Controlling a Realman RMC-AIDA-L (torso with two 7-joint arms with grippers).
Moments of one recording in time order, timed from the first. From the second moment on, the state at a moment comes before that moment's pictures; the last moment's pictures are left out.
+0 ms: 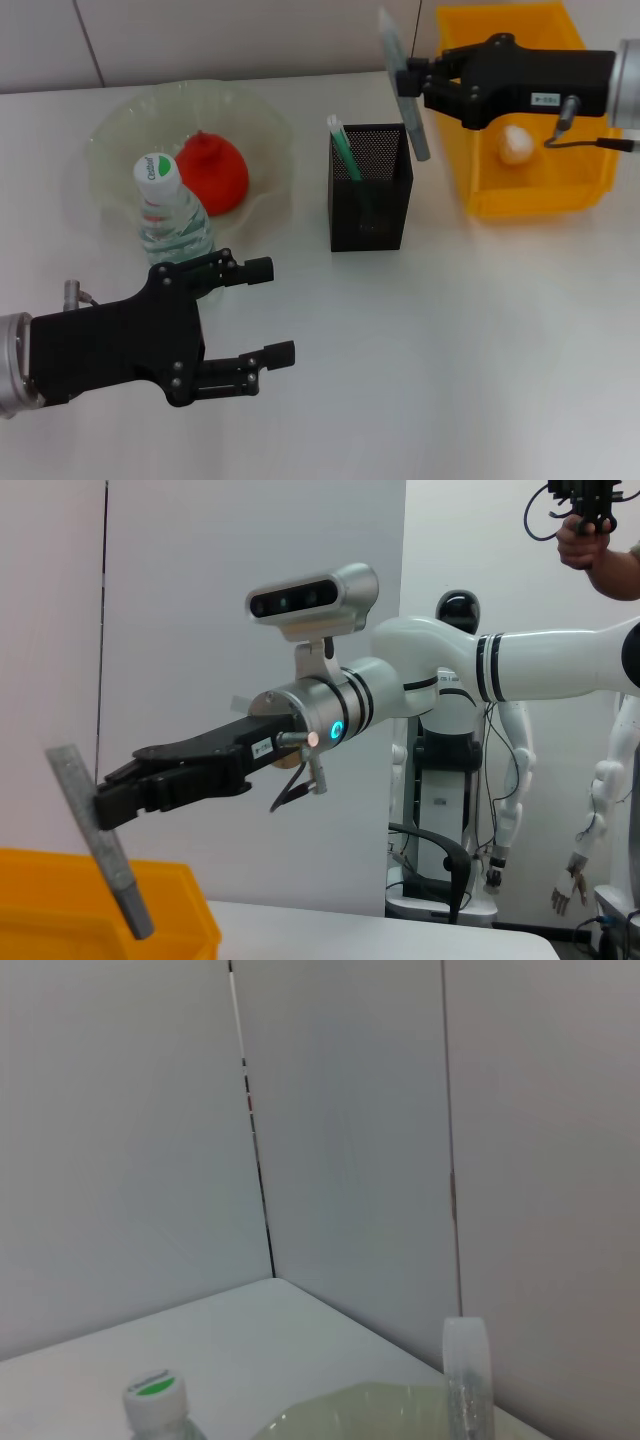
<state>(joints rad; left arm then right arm) -0.38 -2.07 1.08 0.61 1.57 1.76 -1.04 0.56 2.05 -0.86 -0.94 -1.81 -1.41 1.60</state>
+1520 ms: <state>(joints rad) -0.38 -2.07 1.08 0.61 1.56 1.75 -1.03 0.67 2.08 -0.88 -0.60 -1.72 -1.19 1.33</state>
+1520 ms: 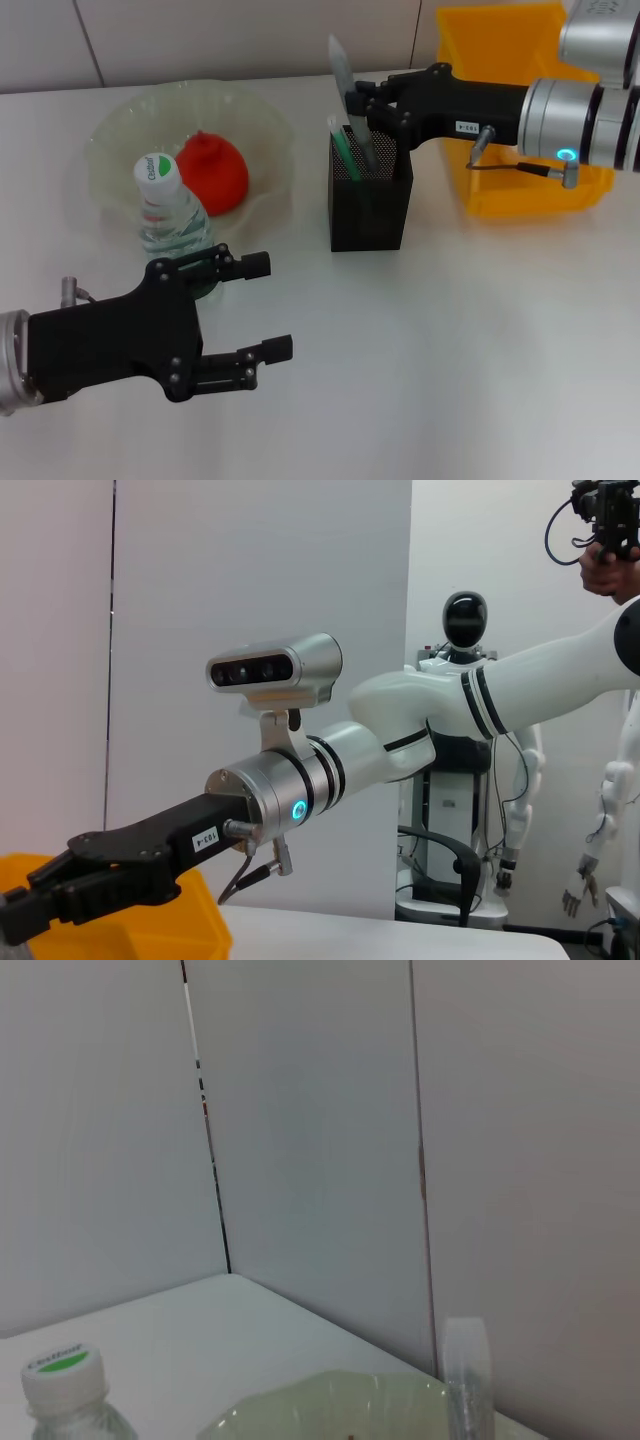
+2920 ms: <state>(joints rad) -0.38 -2.04 1.03 0.62 1.57 1.77 -1.06 0.49 2.08 -0.89 -0.82 -1.70 -1.36 1.31</state>
